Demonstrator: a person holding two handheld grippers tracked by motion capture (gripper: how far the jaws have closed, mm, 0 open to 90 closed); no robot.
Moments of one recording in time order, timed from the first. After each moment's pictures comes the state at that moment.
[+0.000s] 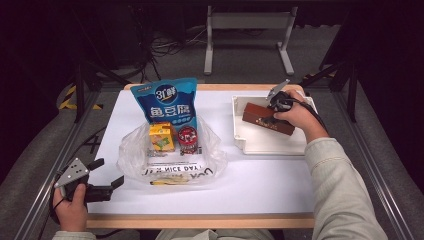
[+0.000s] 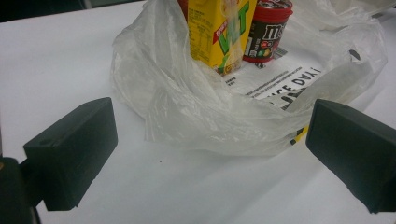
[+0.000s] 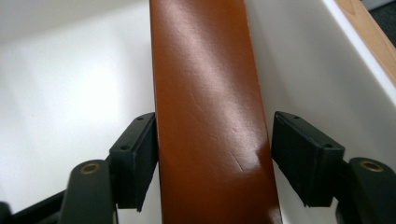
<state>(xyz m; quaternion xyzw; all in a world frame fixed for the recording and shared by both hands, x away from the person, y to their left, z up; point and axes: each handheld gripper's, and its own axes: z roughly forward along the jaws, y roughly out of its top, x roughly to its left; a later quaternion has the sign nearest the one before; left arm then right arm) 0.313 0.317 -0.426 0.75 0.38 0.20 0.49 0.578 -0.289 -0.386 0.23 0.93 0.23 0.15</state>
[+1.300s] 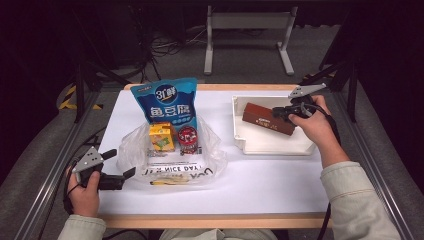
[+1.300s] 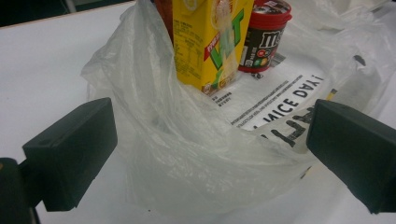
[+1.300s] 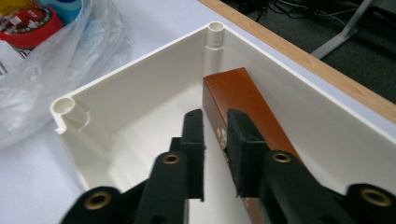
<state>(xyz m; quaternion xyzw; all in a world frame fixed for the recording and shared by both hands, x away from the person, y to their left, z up) 0.347 0.292 -0.422 0.77 0.36 0.19 0.49 0.489 -0.307 -0.331 0.32 0.84 0.39 0.17</state>
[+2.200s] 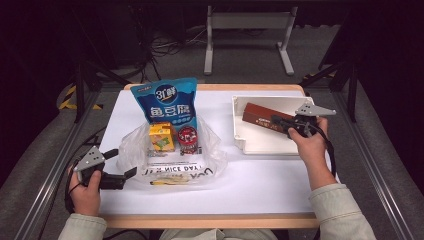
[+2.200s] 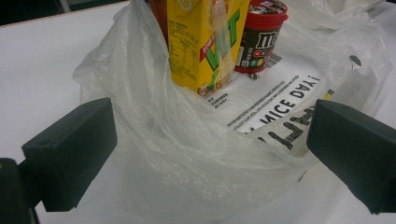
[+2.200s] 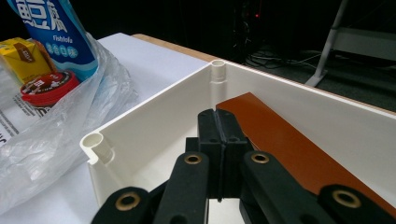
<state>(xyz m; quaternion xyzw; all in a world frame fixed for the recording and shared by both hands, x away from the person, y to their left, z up) 0.348 0.292 -0.423 0.78 0.35 0.19 0.49 0.445 -0.304 -0.365 0.36 0.75 0.51 0.23</state>
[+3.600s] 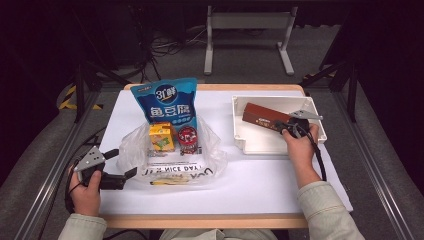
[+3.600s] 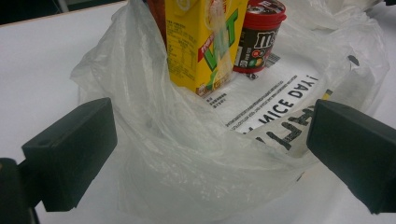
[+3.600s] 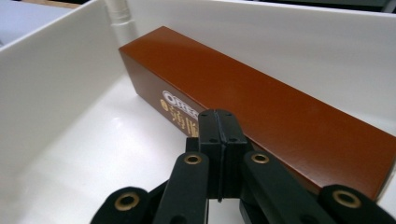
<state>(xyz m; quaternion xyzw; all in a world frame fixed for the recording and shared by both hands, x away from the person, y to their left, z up) 0.348 0.292 -0.423 0.78 0.35 0.18 0.49 0.471 -0.306 -0.417 0.49 0.71 0.42 0.27</state>
